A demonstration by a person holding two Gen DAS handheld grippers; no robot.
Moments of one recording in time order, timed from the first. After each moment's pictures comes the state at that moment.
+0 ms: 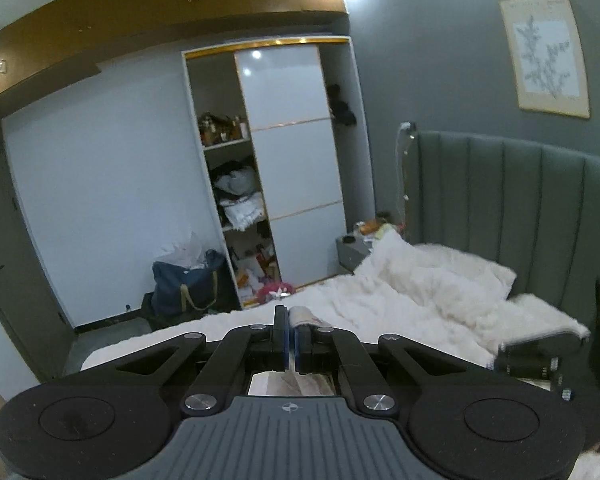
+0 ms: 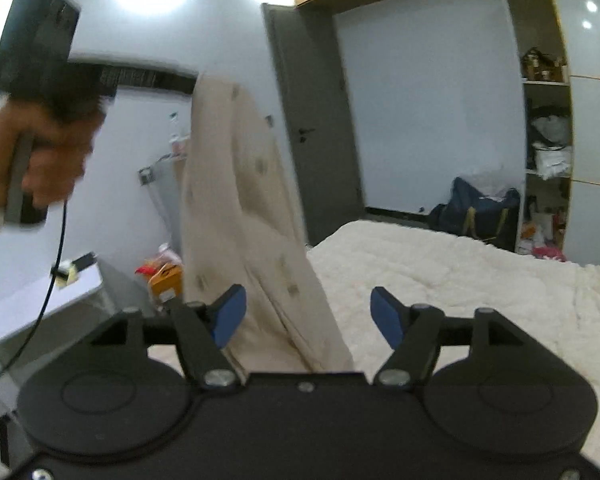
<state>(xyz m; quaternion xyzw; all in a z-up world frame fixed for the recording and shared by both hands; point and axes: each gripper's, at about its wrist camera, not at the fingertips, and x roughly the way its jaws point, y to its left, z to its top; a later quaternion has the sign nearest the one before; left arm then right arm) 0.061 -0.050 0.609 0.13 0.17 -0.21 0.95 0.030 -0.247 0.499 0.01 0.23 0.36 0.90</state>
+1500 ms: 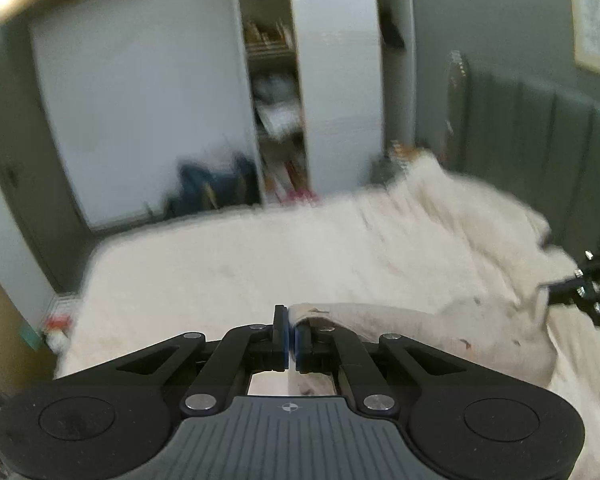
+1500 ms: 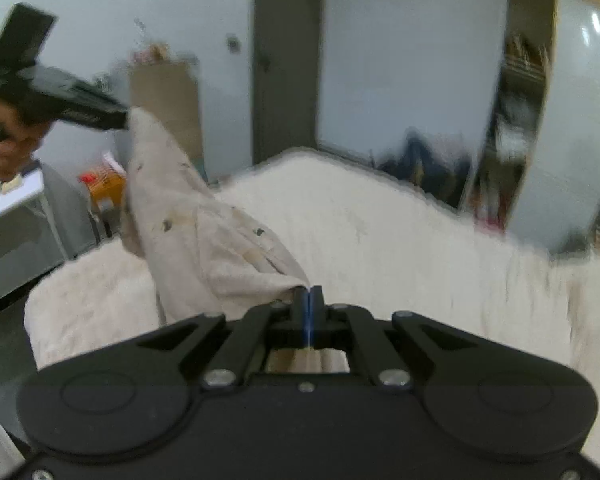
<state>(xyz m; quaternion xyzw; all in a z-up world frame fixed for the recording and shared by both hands) 0.108 0.008 0.441 0.11 0.37 -0.16 0.91 0.052 -0.279 0.420 -0.09 0.35 0.24 0.90</state>
